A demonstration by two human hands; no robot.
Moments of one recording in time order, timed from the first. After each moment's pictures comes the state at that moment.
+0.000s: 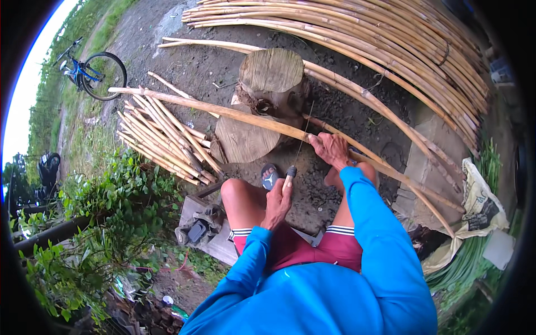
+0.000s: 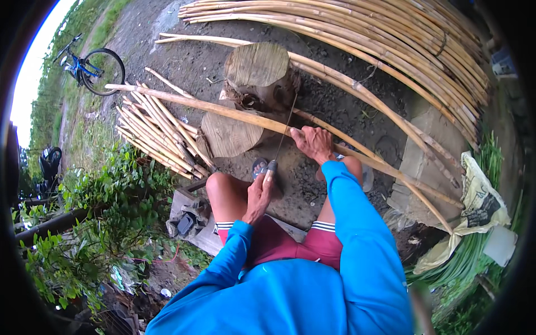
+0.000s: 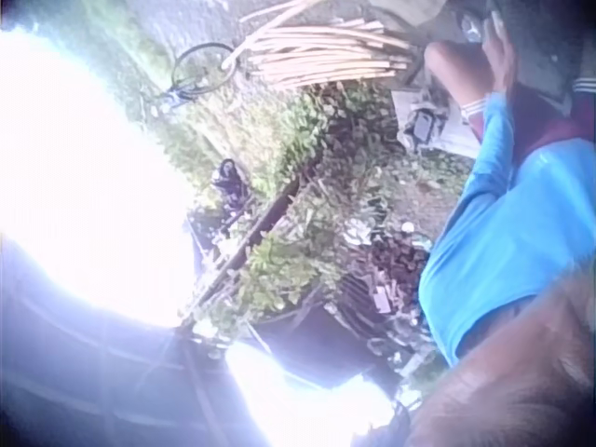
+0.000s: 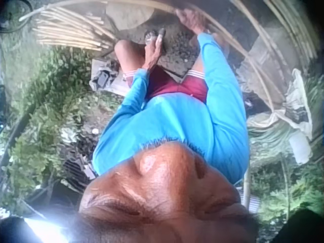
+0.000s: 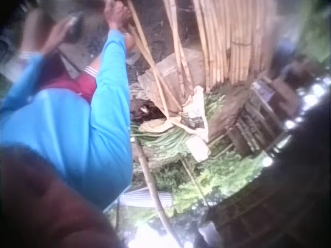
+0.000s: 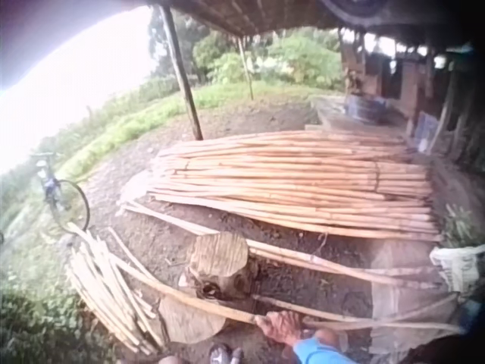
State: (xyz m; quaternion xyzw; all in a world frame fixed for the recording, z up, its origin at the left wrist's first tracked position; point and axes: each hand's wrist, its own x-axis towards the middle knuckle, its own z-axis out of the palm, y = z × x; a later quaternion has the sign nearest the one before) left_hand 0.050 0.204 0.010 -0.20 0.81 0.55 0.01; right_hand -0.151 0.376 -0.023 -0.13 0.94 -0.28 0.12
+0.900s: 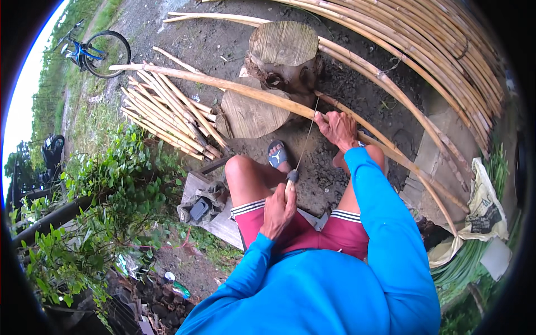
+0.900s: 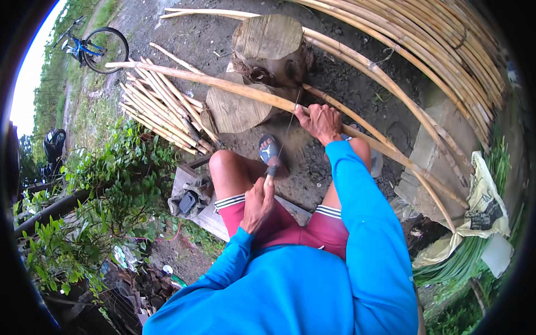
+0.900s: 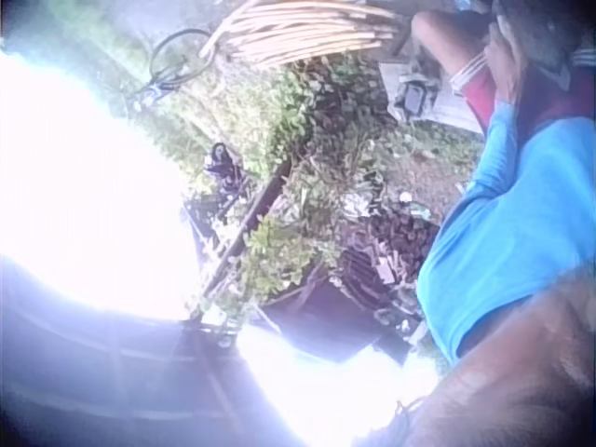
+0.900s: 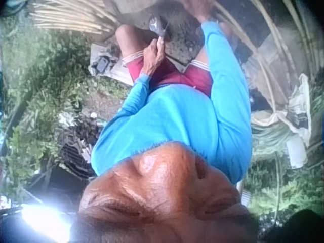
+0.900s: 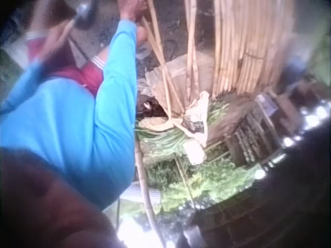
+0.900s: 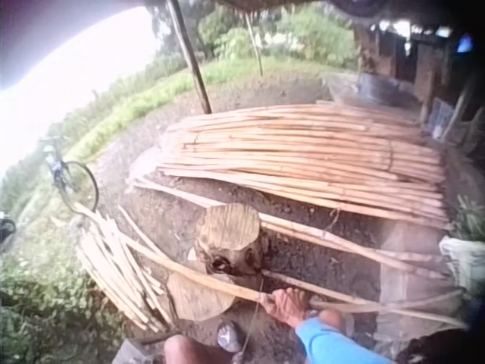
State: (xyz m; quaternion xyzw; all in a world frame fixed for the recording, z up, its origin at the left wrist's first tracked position) left_hand 0.099 0.208 0.053 -0.21 0.88 0.44 0.03; right_hand -0.152 0.350 -0.012 -0.12 0.95 -0.23 0.14
